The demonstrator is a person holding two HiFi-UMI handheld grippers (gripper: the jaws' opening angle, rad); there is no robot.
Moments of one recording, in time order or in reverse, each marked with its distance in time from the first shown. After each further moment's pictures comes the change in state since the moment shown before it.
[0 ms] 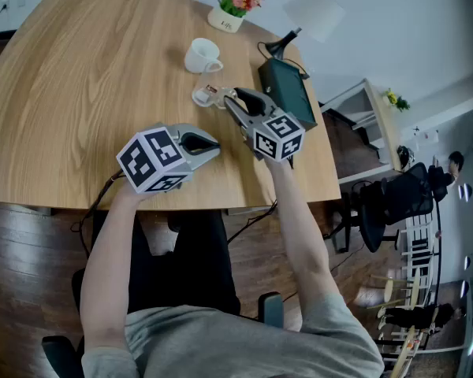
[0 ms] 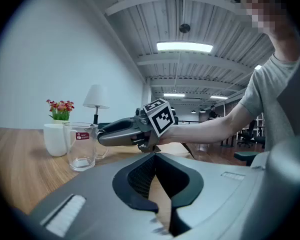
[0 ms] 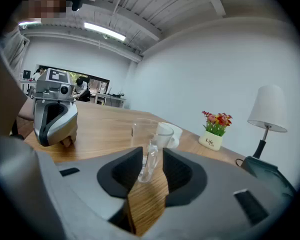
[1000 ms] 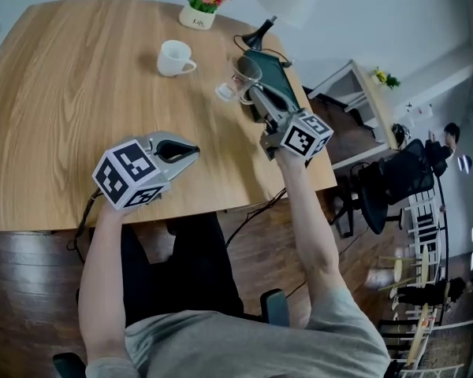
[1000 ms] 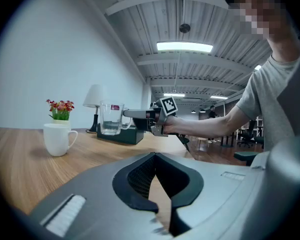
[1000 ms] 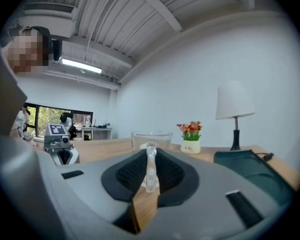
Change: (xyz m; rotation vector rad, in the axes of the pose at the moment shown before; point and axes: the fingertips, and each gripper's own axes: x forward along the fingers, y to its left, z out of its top) left arm -0.002 0.000 0.002 -0.008 -0.006 0.009; right arm -0.093 -0.069 0.026 0.325 -0.241 -0.079
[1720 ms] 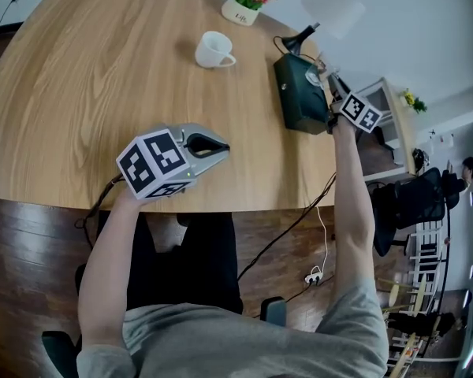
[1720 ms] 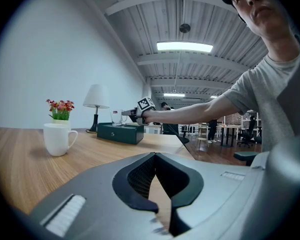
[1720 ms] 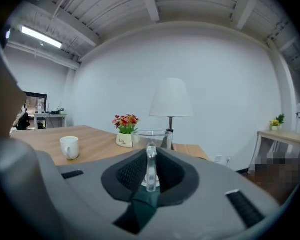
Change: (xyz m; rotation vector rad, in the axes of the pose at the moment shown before) left arm 0.000 0.000 0.000 0.002 0.002 -0.005; right arm -0.027 -0.233 0.007 0.021 0.157 -0.456
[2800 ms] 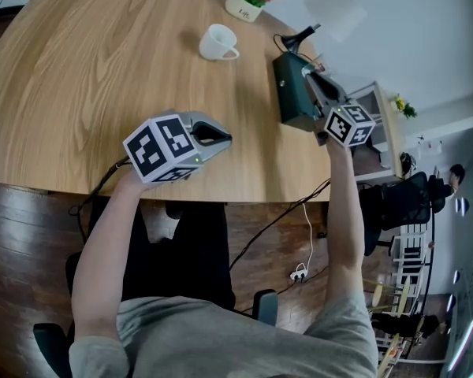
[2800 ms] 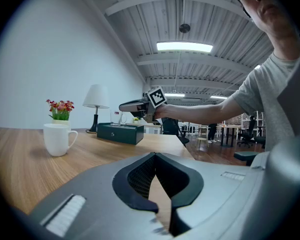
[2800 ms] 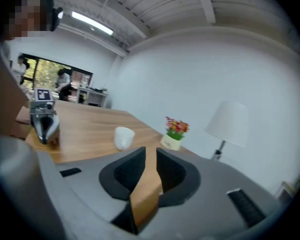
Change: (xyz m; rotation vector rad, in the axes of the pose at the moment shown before) left arm 0.001 0.002 0.000 0.000 0.003 0.007; right arm -0.044 0.171 0.015 -0.406 0.023 0.311
